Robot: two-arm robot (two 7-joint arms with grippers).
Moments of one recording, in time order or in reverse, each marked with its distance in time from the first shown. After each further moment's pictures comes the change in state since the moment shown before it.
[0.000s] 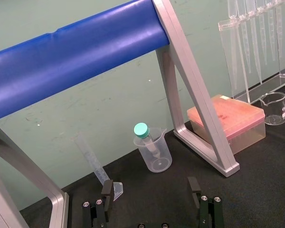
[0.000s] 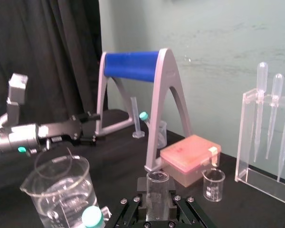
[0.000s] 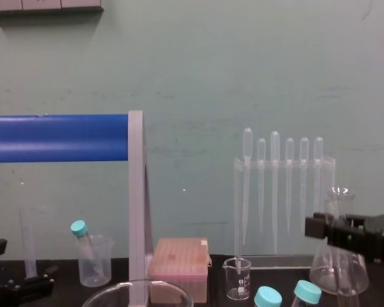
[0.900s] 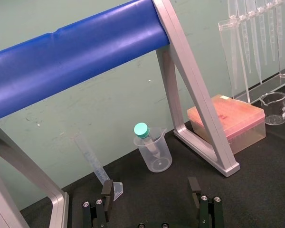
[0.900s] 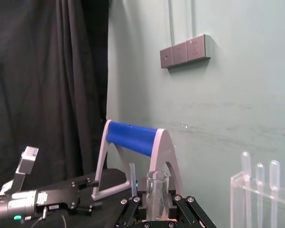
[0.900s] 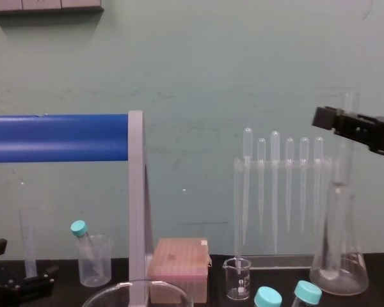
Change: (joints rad) left arm 0.000 0.000 0.000 0.000 0.000 0.000 0.000; right arm 0.053 -0.033 0.065 -0.018 0.106 -0.126 0.043
